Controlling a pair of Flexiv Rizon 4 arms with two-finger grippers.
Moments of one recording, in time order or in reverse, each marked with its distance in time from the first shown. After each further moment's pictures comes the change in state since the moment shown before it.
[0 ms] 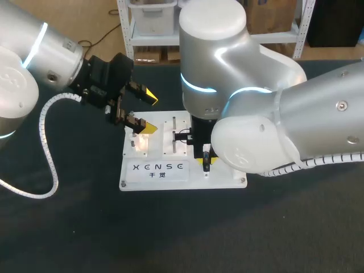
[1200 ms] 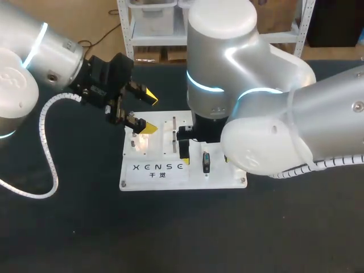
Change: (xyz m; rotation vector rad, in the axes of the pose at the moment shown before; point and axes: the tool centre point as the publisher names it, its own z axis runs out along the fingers) left arm 0.000 0.000 0.000 0.000 0.000 0.000; right arm 0.002 -0.002 -0.007 -0.029 -0.015 -0.036
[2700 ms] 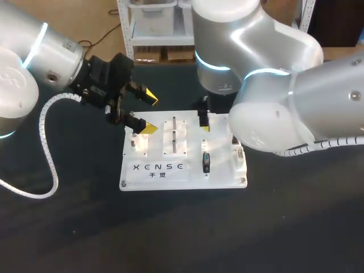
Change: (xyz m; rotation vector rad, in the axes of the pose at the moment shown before) left arm 0.000 0.000 0.000 0.000 0.000 0.000; right arm -0.071 -0.044 -0.023 0.105 -0.142 0.102
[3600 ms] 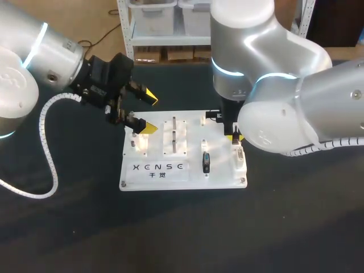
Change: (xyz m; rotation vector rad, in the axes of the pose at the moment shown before) left arm 0.000 0.000 0.000 0.000 0.000 0.000; right arm 0.007 -0.033 0.040 0.010 0.086 0.038
